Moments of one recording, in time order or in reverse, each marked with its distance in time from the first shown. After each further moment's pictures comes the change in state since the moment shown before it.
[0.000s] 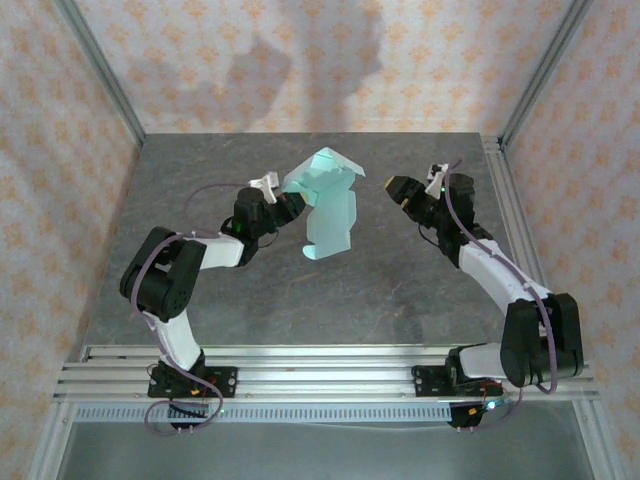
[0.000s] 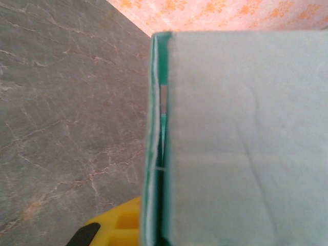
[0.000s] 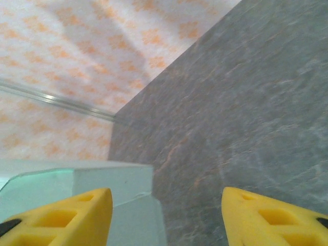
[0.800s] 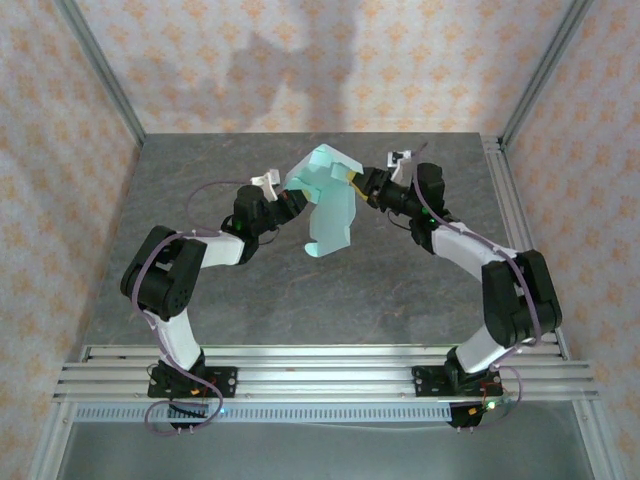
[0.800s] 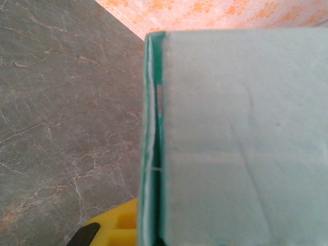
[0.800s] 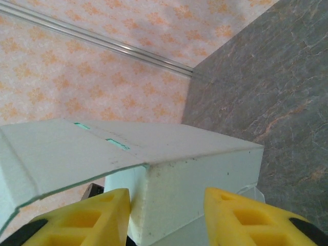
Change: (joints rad) left arm 0.000 0.010 0.014 0.020 0.033 -0.021; right arm 0.140 0.245 0.123 0.309 -0.202 0.201
